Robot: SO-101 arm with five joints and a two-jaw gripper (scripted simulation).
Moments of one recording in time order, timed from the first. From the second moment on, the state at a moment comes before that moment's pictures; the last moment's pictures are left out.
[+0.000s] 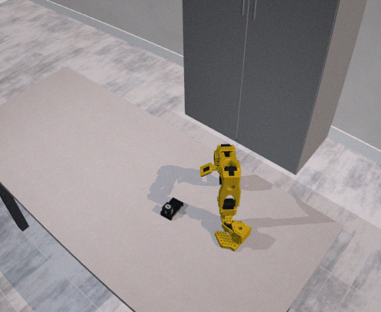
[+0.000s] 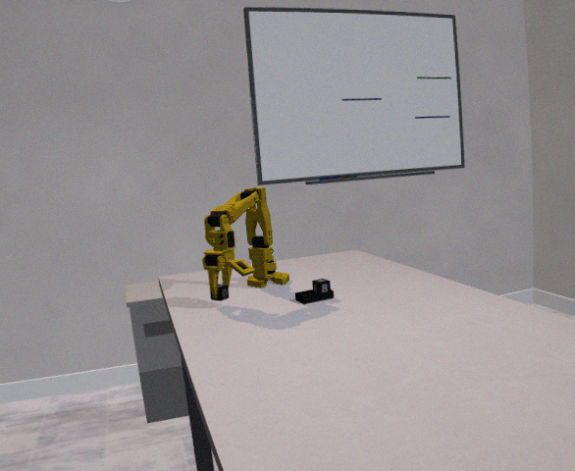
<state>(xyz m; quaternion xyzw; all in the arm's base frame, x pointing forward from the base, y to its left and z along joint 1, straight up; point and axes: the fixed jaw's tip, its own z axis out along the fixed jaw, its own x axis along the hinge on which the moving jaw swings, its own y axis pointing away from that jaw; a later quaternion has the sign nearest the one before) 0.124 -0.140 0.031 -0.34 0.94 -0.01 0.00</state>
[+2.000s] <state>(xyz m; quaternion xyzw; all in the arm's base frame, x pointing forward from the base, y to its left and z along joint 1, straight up) 0.124 -0.141 0.017 -0.34 0.94 -0.01 0.00</state>
